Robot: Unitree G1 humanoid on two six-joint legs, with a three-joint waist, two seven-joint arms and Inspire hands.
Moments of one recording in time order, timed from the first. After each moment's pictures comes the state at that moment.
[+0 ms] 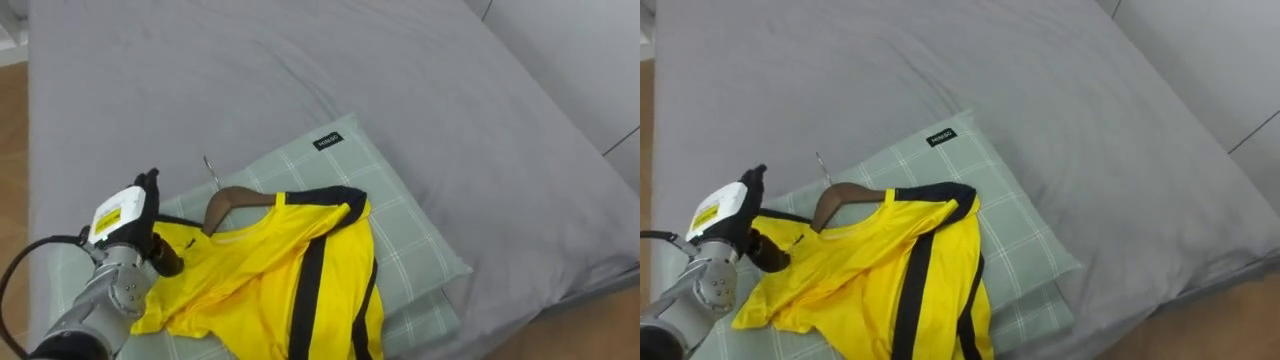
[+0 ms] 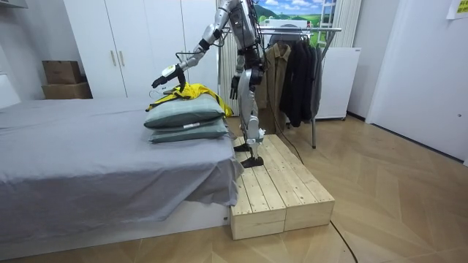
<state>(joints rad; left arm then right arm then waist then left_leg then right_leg) -0.70 0.41 -0.26 1.25 0.47 -0.07 0.32 -0.26 -0.28 0.26 1.33 0.20 -0.05 0.03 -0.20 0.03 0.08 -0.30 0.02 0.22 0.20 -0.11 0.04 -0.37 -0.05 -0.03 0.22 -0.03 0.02</state>
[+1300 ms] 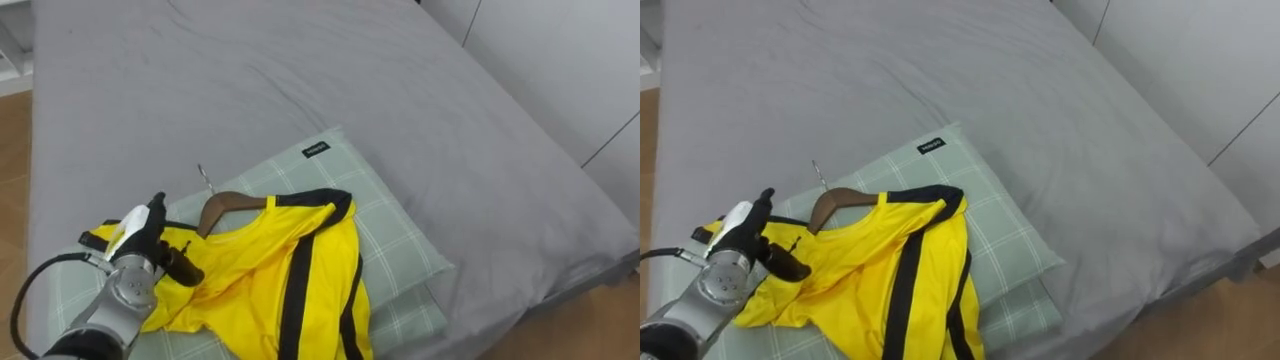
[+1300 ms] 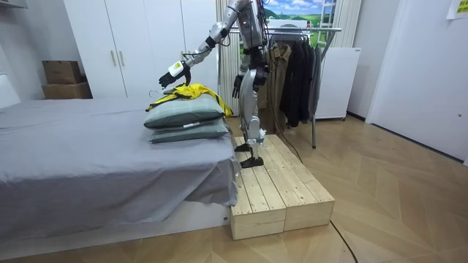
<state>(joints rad) -0.74 0.36 -0.20 1.28 0.19 -0.09 0.23 -0.27 -0.27 0.31 1.33 0.21 -0.04 0.02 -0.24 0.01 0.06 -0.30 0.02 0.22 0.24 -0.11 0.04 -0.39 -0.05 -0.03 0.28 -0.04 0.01</state>
